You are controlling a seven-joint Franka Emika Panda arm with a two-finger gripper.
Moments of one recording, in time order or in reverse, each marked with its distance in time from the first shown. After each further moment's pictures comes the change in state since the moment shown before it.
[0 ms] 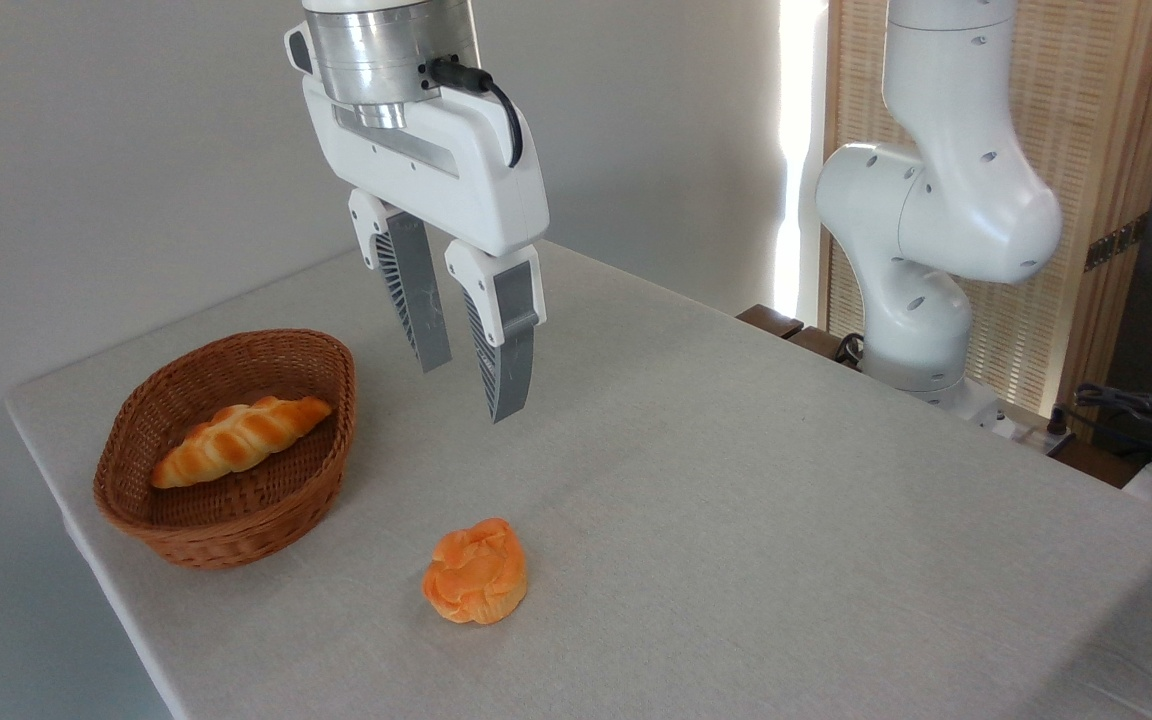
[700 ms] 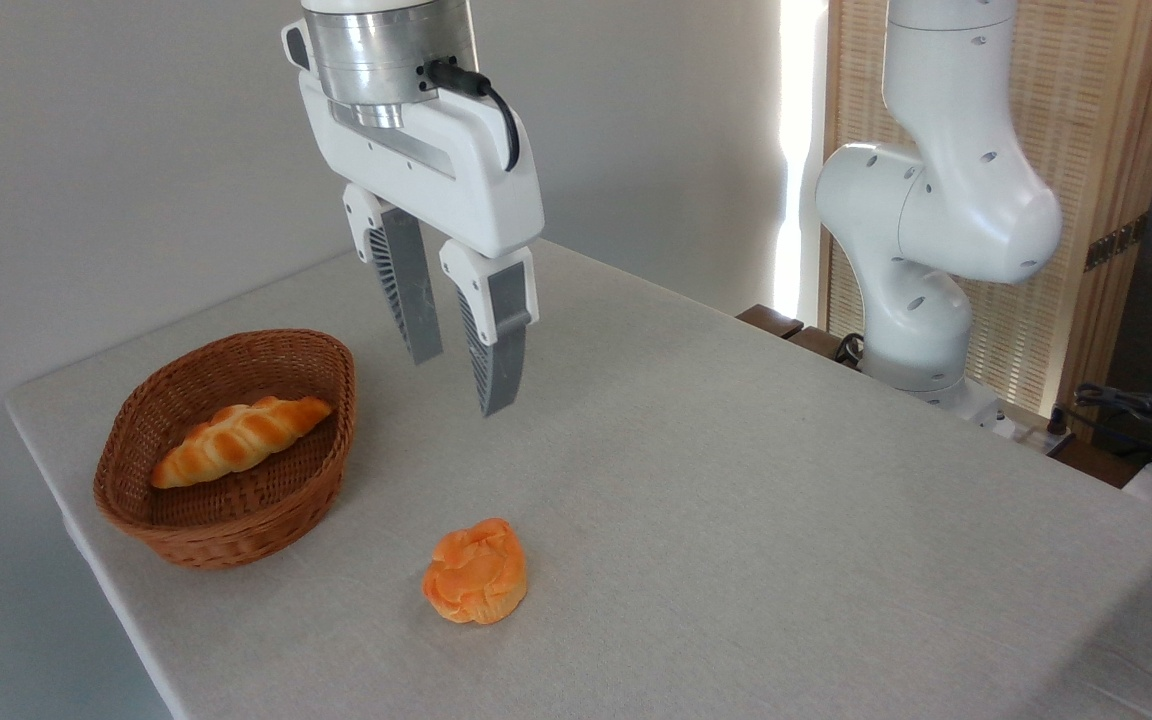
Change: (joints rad) arm 0.000 0.000 -0.001 0.000 -0.053 0.000 0.000
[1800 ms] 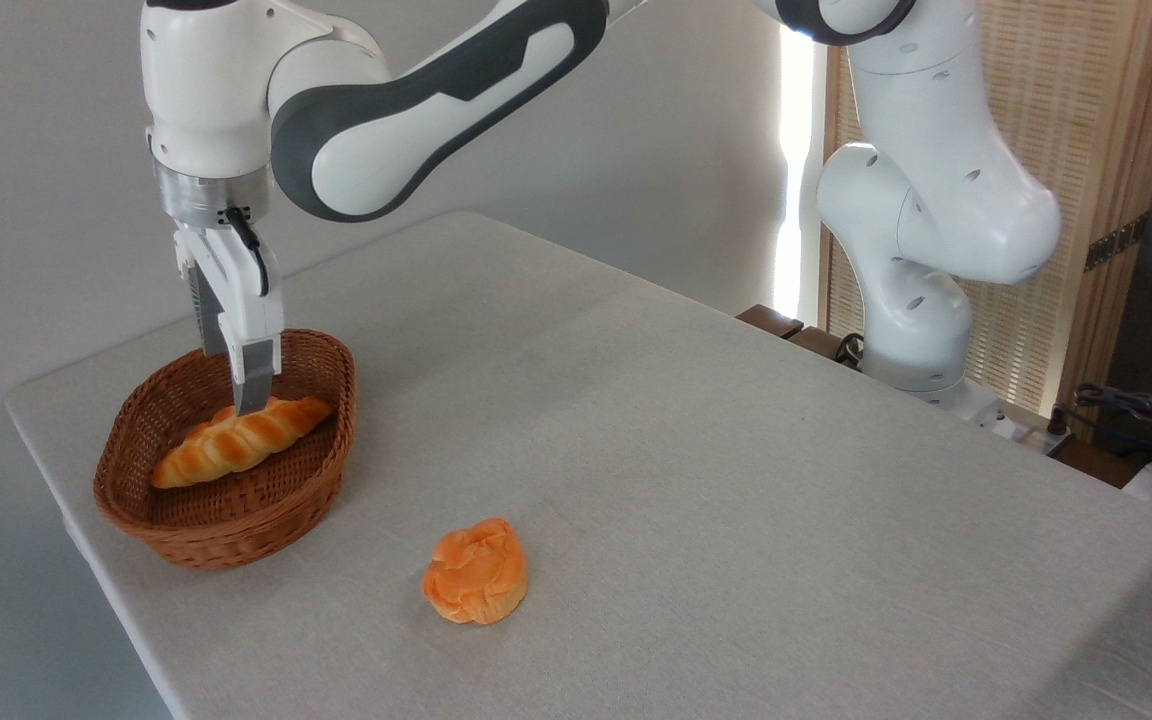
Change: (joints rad) arm -0.023 0.298 -0.451 -0.032 -0.055 0.544 -0.279
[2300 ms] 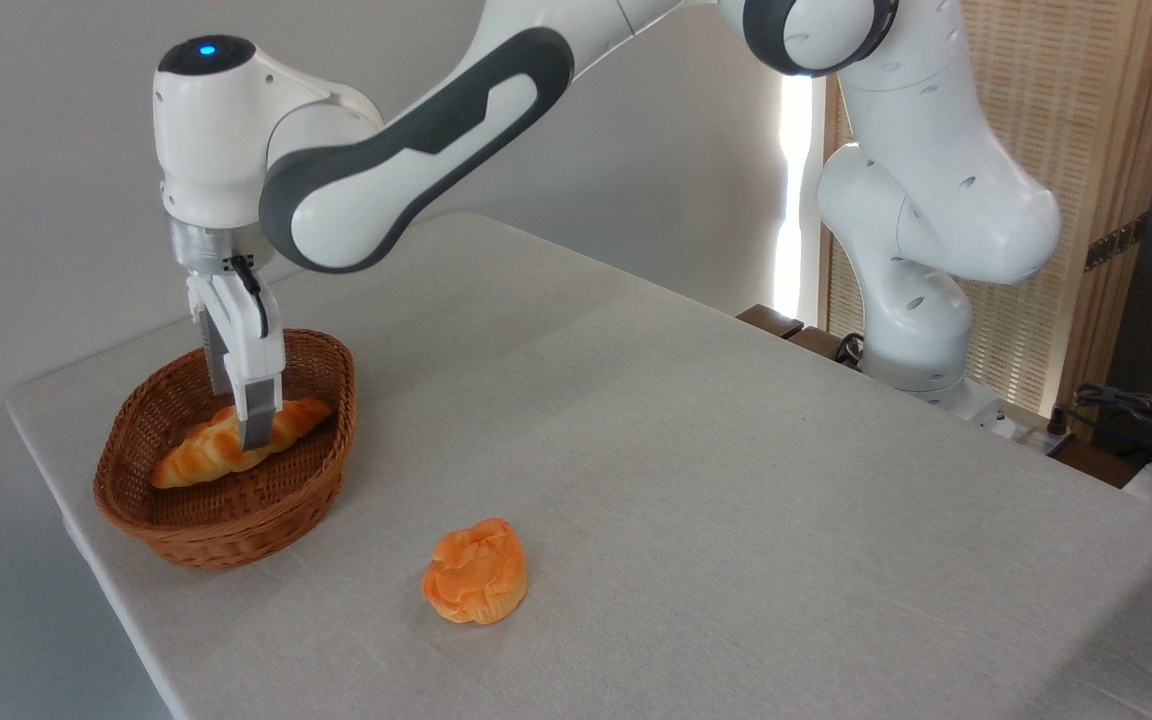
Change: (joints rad) arm -0.004 0.095 -0.058 -0.026 0.119 0.118 -0.081
